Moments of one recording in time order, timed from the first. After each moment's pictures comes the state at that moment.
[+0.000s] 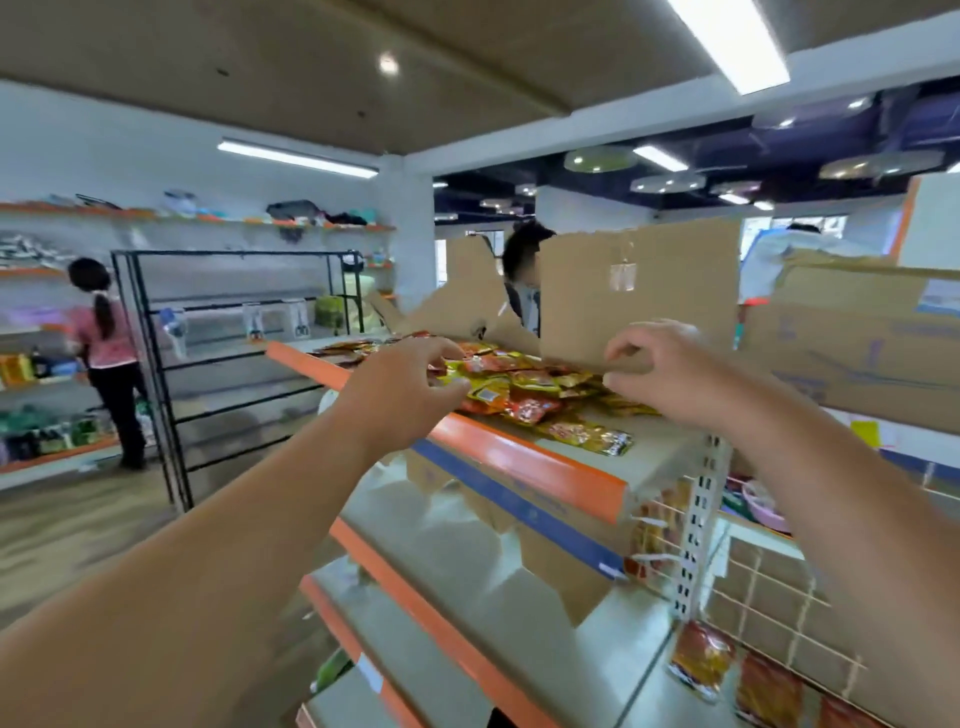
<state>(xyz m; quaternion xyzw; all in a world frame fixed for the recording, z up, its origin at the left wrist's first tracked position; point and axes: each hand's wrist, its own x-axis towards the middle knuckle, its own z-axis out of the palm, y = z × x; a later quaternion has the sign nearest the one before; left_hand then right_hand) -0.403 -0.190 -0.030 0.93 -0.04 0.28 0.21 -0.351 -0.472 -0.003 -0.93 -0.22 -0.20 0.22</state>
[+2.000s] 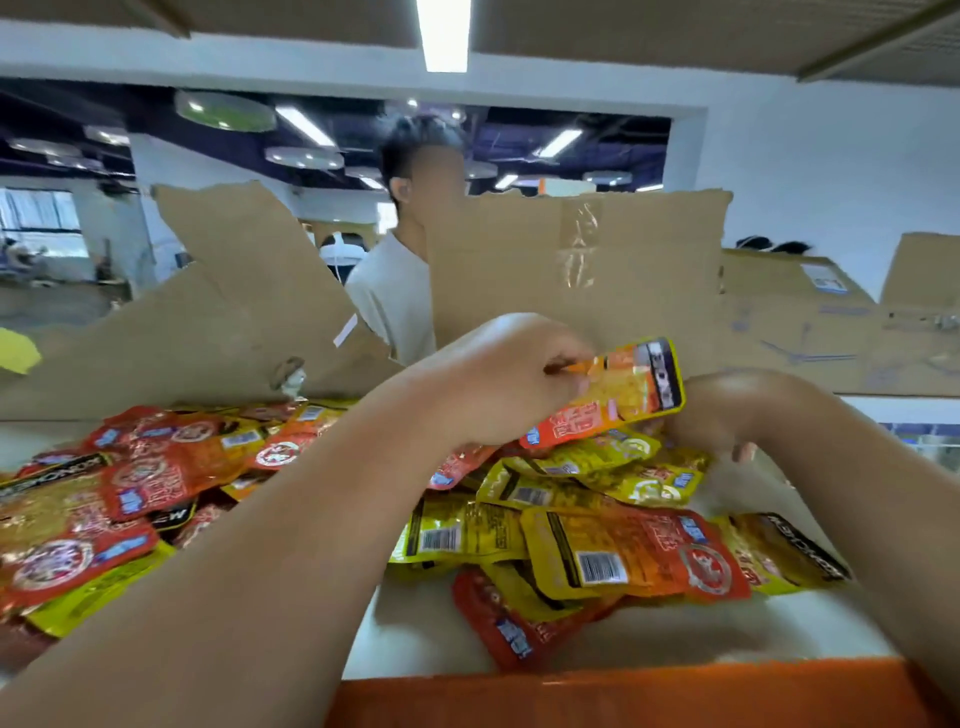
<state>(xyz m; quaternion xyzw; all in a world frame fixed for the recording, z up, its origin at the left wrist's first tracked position) -0.074 -0.191 -0.002 0.77 -0.58 0.09 0.25 -0.172 -0.401 -0.017 -0.95 0.26 0.15 -0.07</state>
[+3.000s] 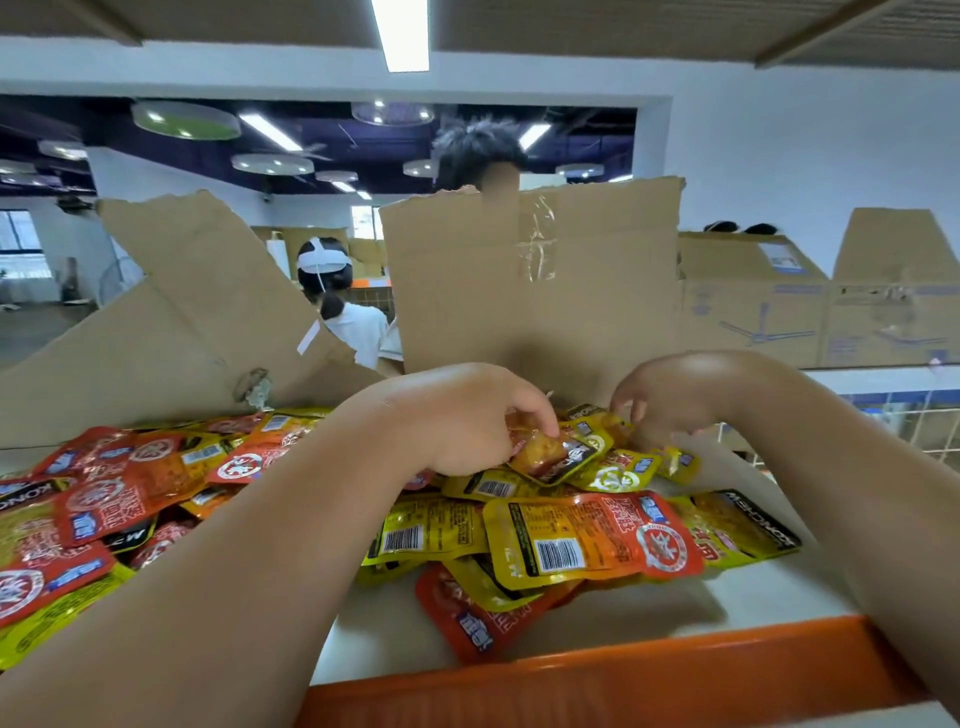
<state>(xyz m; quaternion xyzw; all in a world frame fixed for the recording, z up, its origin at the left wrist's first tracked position) -0.094 -0.189 -0.009 0.84 -0.53 -0.03 0.10 -0.178 -0.420 -0.018 -0.97 0.23 0.08 0.01</state>
